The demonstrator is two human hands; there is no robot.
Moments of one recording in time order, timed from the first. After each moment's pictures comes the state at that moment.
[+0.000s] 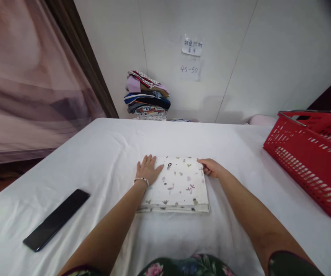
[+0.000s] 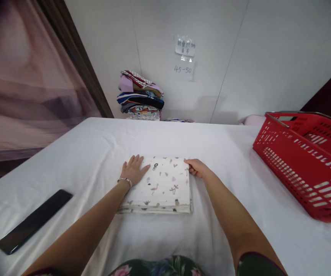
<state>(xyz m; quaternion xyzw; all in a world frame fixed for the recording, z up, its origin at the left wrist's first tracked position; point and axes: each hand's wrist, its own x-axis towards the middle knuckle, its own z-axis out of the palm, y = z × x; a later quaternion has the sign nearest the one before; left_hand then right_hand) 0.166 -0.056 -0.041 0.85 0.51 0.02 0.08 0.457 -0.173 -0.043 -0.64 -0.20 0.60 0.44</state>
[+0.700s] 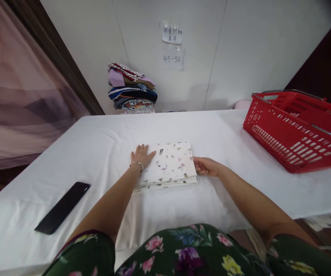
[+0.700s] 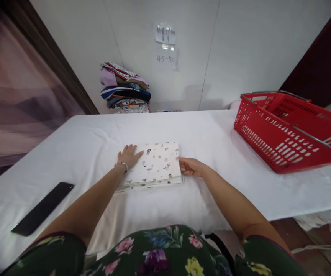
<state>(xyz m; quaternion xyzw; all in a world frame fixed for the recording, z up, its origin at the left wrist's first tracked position) 0.170 -0.051 -0.031 0.86 0.50 0.00 0.10 0.415 -0.271 -0.021 -0.49 -0.25 0.74 0.39</state>
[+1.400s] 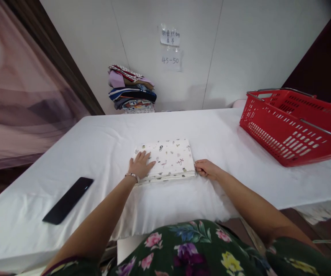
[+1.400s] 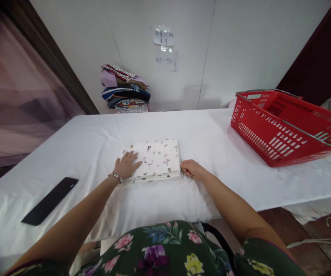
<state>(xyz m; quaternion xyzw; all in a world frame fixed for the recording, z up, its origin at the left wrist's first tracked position) 0.130 -0.109 -0.025 0.89 0.45 -0.03 0.08 0.393 -0.304 -0.039 -0.58 -0.27 0.60 0.47</state>
